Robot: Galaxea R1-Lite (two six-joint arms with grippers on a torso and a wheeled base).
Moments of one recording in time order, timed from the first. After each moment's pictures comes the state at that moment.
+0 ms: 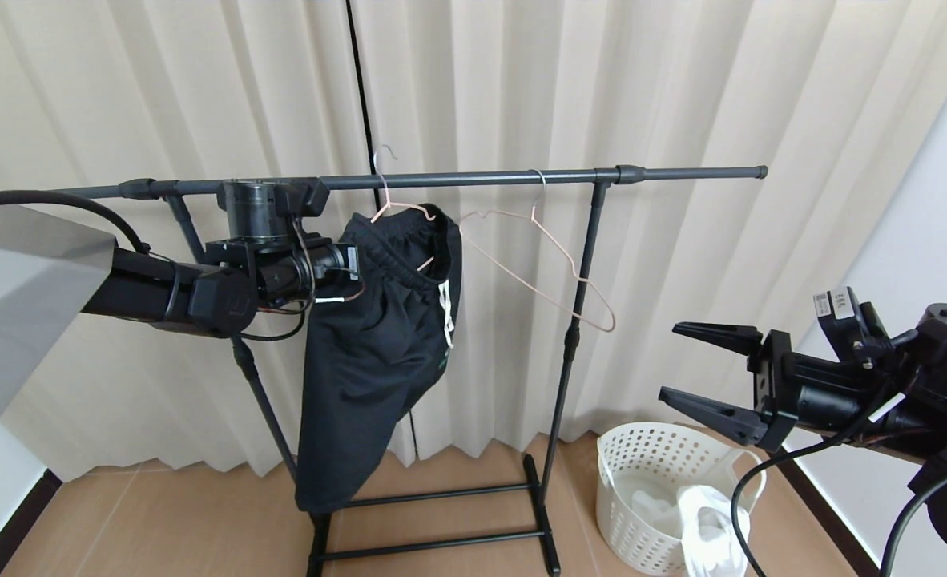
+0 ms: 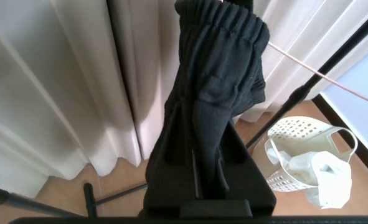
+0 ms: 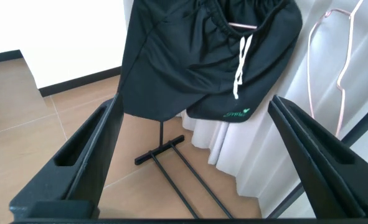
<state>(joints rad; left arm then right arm) -0.20 2.14 -1.45 -0.44 -0.10 -0.05 0.06 1.83 -0.41 -1.35 0.98 -0.09</state>
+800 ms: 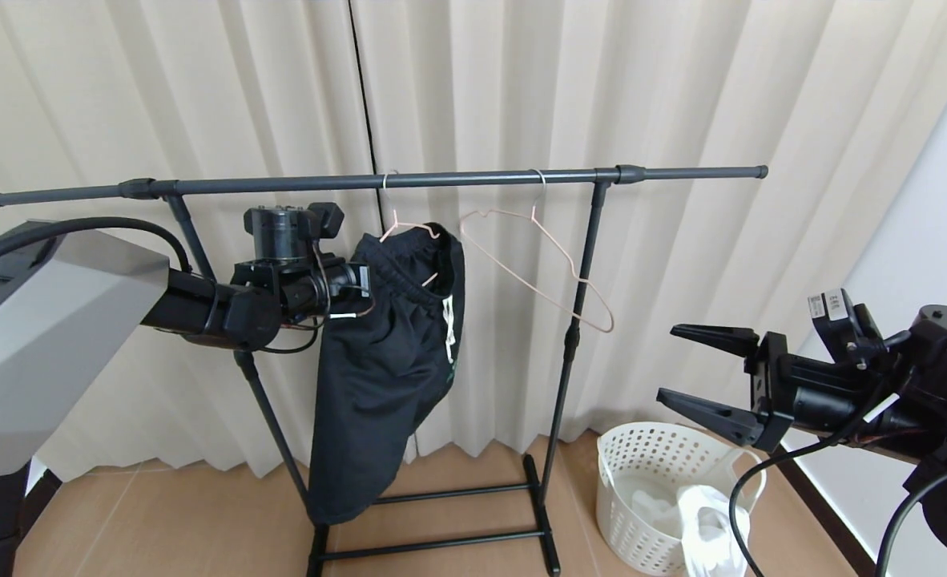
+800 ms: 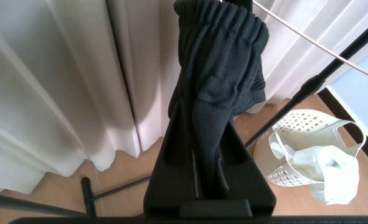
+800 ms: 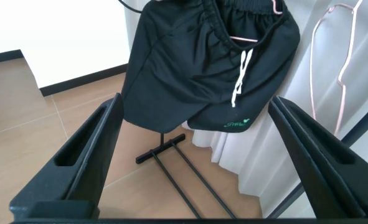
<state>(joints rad) -0.20 2.24 -1.49 -0.48 -0.10 -0.05 0.06 1.84 -0.42 -1.35 0.98 -0.09</state>
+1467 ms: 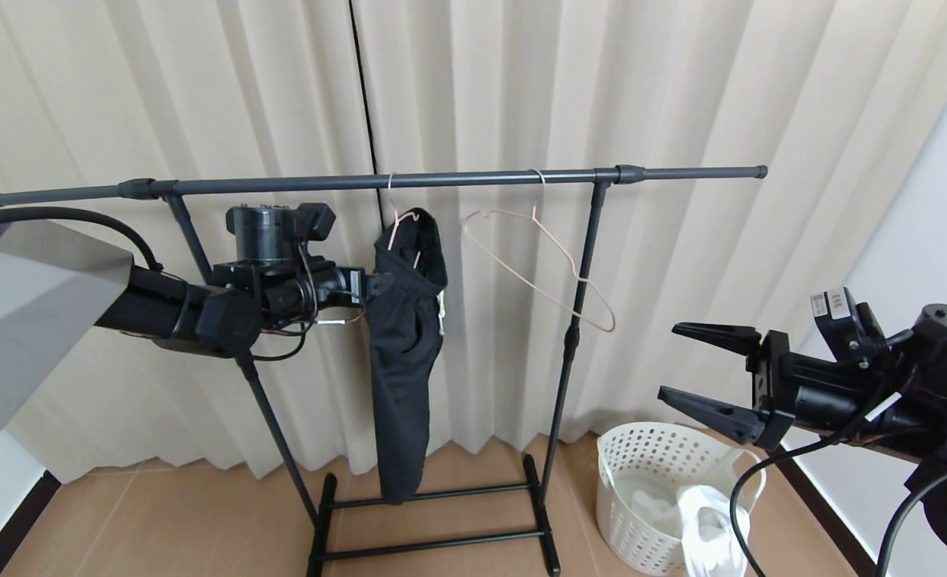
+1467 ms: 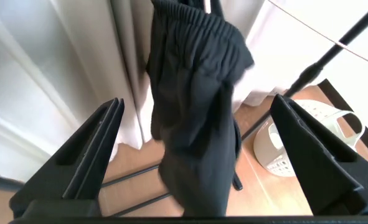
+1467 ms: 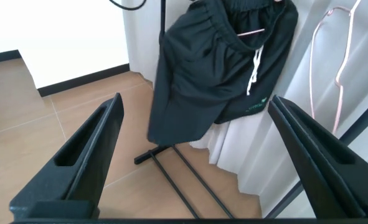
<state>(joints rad) -0.20 2.14 -1.36 -0.47 -0.10 -0.02 0.06 1.84 -0.42 -1.36 0.98 -0.09</state>
